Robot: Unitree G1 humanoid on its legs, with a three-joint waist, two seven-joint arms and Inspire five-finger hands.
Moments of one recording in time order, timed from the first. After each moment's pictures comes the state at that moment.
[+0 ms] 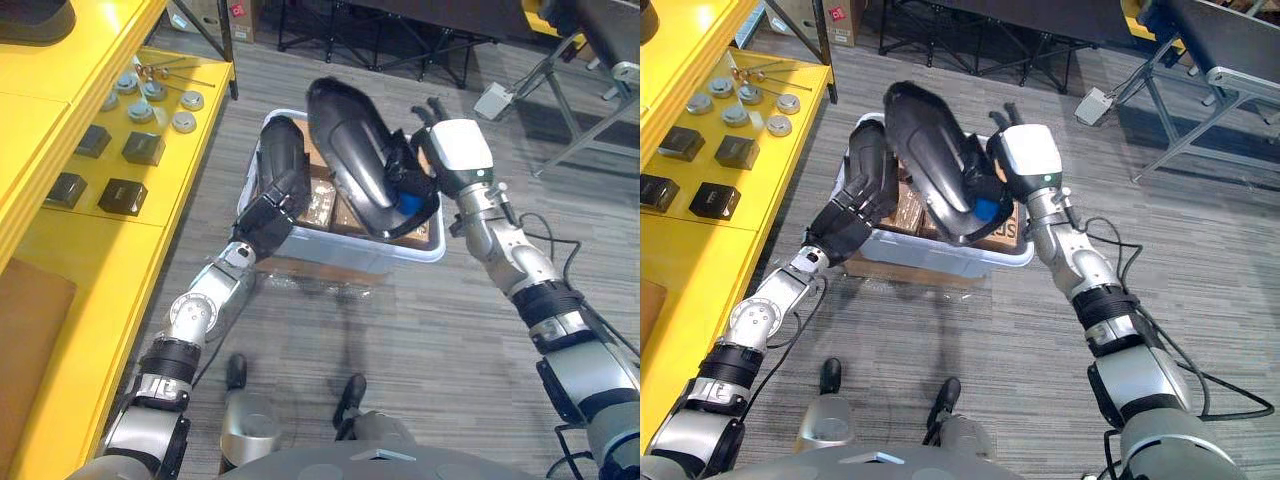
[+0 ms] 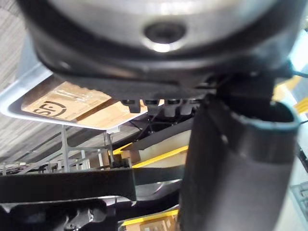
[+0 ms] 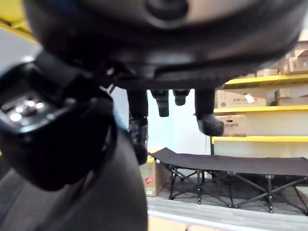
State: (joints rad) left arm -0.33 0.34 -0.09 0.33 -1.33 0.26 -0.19; right arm -0.64 -0.56 0.35 0.57 -0.78 -0.20 -0.41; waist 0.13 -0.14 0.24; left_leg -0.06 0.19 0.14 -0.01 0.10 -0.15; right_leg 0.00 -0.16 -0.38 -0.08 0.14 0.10
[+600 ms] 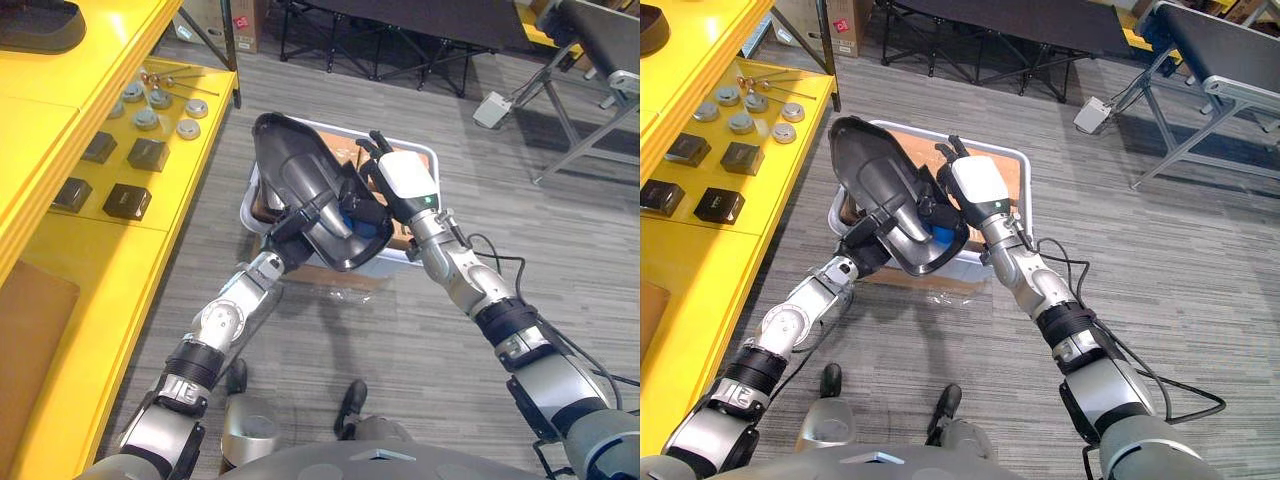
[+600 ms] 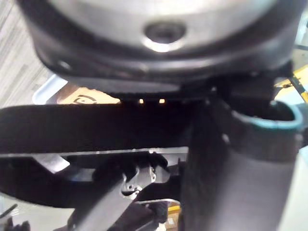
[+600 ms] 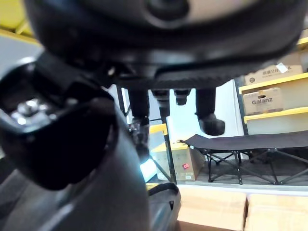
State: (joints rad) left arm -0.33 0.27 -0.26 0.33 -1.25 0.20 -0.17; right arm -0.60 -0.43 0.43 0.53 -0.78 -0.23 -0.40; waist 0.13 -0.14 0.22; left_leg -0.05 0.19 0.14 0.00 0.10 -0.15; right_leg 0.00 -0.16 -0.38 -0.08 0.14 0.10
